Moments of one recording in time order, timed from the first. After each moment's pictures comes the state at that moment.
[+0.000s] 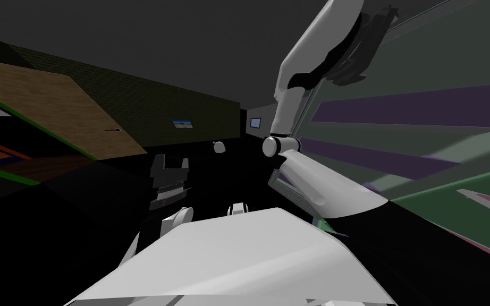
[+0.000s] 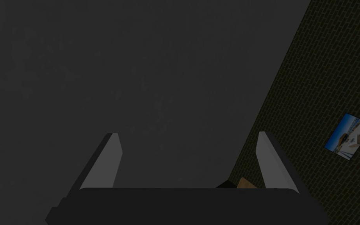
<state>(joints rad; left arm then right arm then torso) 0.50 -0.02 0.05 -2.32 0.04 -0.49 0.15 -1.69 -0.26 -0.40 -1.40 -1.51 -1.36 0.05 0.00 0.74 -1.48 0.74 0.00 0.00</state>
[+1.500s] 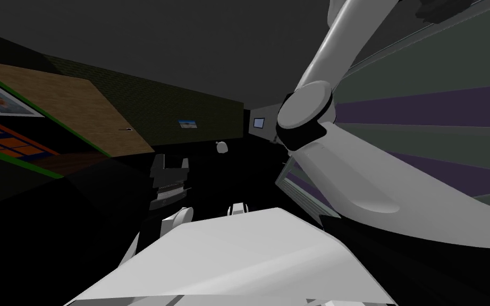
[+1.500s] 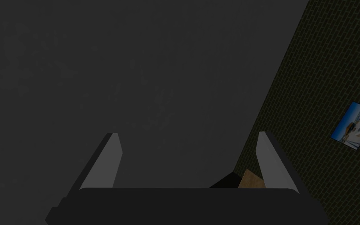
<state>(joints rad) 0.50 -0.02 0.05 -2.32 0.04 -0.49 0.15 -2.07 -0.36 -0.64 -1.18 -1.49 -1.23 0.20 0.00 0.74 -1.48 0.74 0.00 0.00</state>
